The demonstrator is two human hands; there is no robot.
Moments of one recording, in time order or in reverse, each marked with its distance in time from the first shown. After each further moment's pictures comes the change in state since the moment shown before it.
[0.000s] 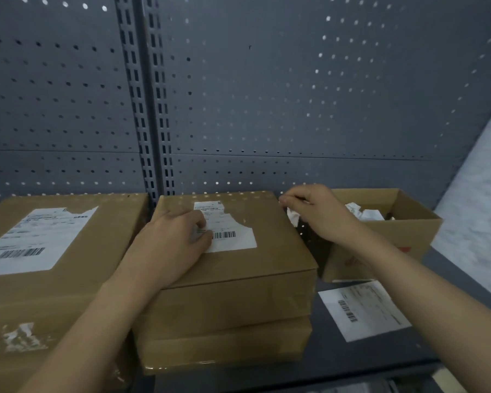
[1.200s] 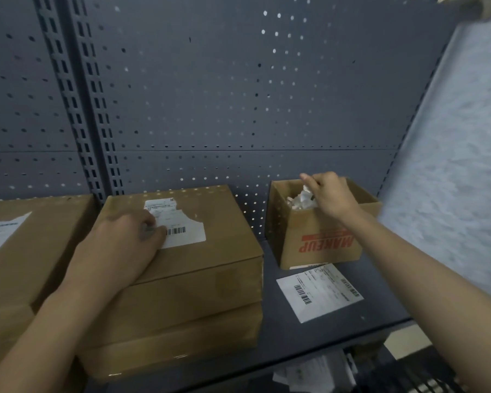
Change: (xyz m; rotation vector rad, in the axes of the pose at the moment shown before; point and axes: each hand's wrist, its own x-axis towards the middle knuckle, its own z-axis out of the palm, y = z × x) left_hand -0.006 0.022 0.000 -0.013 -0.020 -0.213; right_hand -0.018 0.082 -0.069 -0.203 0.267 0.269
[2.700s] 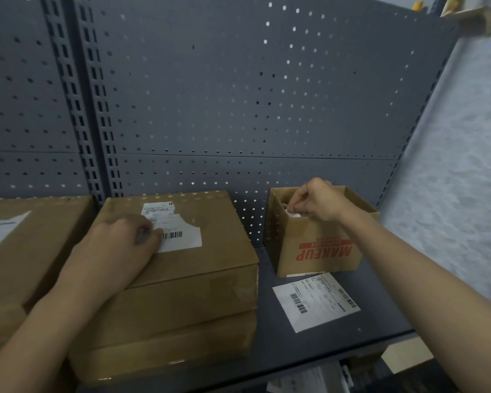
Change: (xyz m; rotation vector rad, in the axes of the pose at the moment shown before) left_hand -0.005 0.000 -0.003 -0.001 -0.003 0.006; right_hand 0.015 -0.008 -0.003 -0.081 -0.313 -0.064
